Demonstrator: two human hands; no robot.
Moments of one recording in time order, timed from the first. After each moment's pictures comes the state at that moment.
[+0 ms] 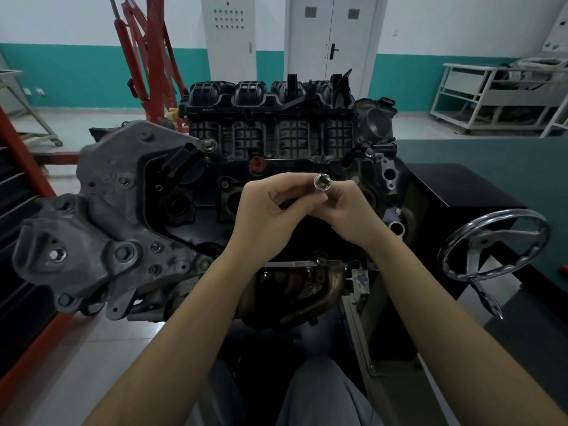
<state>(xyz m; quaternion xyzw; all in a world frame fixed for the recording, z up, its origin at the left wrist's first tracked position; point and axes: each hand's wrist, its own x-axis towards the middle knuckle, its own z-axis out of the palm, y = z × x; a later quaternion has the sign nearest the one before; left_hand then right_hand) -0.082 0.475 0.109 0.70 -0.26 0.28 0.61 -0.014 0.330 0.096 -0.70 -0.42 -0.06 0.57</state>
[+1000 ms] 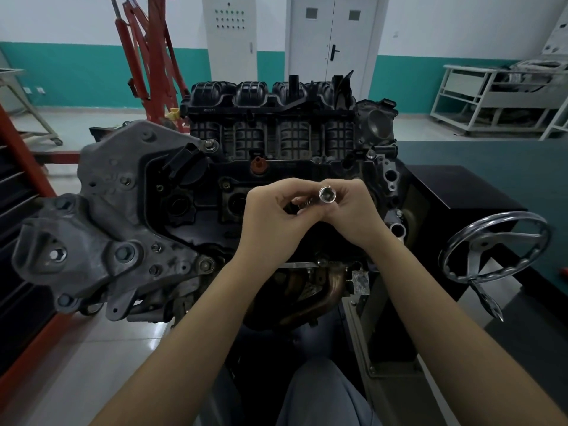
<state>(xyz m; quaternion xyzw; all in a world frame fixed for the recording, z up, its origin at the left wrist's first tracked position) -0.085 0.467 0.106 0.71 -0.24 0.31 0.58 -0.005 0.327 0.093 -0.70 -0.41 -0.10 0.58</state>
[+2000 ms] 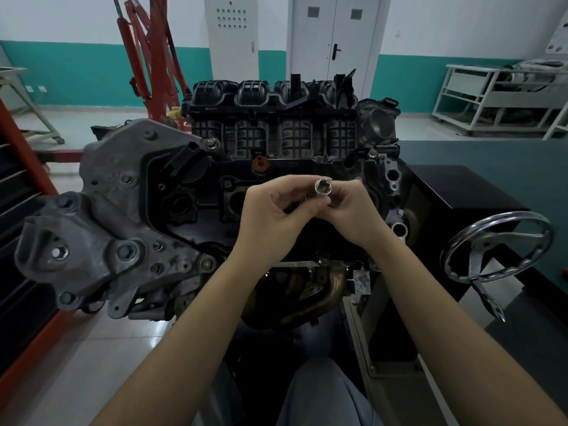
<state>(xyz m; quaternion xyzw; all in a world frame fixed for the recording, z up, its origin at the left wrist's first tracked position) -0.083 0.471 0.104 0.69 -0.25 0.29 0.61 -0.010 0.328 0.094 -0.70 -0.42 -0.08 0.57</state>
